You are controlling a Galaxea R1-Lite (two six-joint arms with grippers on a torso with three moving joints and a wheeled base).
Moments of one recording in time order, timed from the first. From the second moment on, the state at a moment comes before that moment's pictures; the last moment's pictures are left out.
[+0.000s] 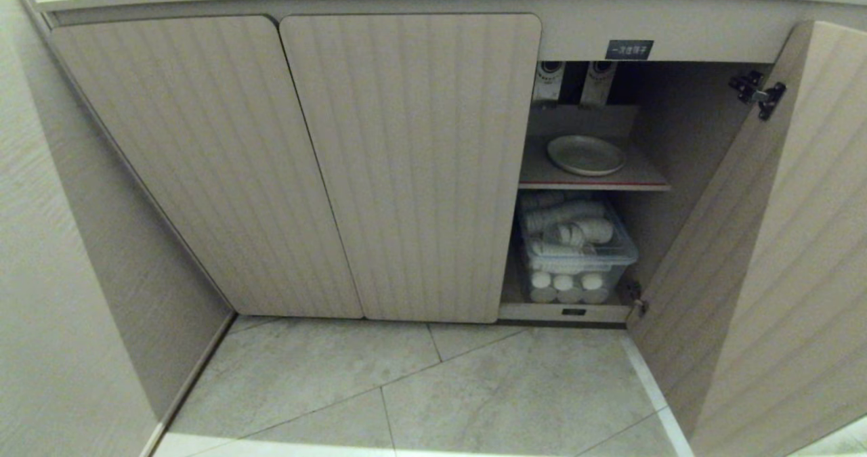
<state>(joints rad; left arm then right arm) 0.00 0.00 0.00 0.00 0.00 0.00 0.00 0.00 0.00 0.00 0.03 -0.07</state>
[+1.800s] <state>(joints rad) 0.00 0.00 0.00 0.00 0.00 0.00 0.00 0.00 0.00 0.00 0.03 -0.07</state>
